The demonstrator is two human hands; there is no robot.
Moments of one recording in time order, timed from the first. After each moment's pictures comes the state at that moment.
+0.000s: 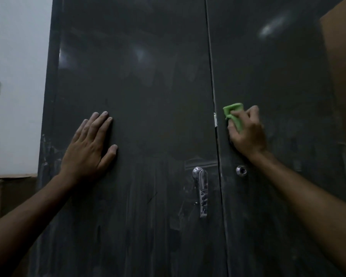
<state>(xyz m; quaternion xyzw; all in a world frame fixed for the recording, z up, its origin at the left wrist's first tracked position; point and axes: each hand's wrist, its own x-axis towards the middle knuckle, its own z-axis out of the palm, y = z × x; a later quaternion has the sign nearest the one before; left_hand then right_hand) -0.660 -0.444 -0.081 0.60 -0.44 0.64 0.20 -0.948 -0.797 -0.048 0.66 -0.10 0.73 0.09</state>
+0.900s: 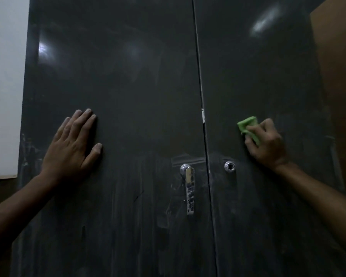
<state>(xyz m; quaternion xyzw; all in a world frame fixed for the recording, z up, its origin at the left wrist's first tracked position) -0.653 -0.445 -0.081 0.61 -0.43 0.64 0.20 -1.007 -0.884 -0.092 0.69 -0.08 0.70 0.18</state>
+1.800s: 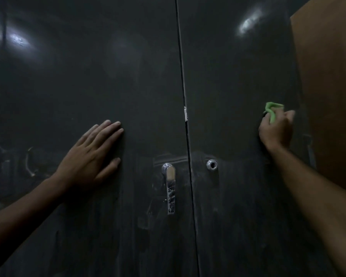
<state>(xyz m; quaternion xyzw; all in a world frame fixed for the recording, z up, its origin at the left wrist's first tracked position) -0.714 -0.502 -0.093 0.58 -0.55 0.59 0.11 -1.044 -0.926 -0.055 0.54 -0.32 0.78 -0.04</state>
